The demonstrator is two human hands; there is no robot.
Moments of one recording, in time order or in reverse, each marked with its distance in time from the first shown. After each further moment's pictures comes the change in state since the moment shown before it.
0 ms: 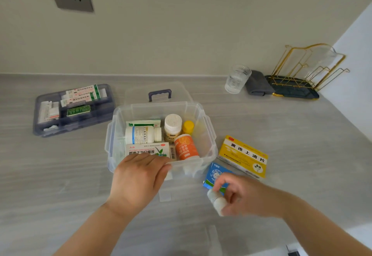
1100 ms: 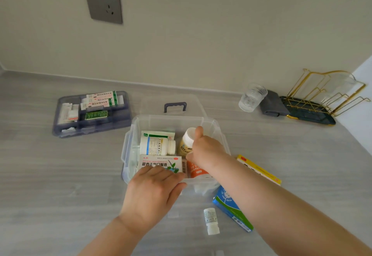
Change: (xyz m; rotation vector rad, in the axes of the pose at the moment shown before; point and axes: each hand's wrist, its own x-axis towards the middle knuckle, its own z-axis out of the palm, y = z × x) left_hand -0.002 -0.004 0.005 0.032 0.092 0.025; right_hand 0.134 -0.092 -0.011 -0.566 0.386 0.224
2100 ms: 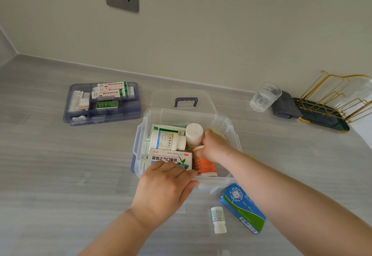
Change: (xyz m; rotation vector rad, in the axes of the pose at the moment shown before) left_hand 0.000 -0.001 0.000 -0.005 -0.042 -0.040; right_hand 0.020 0.002 0.009 0.101 -0.064 0.033
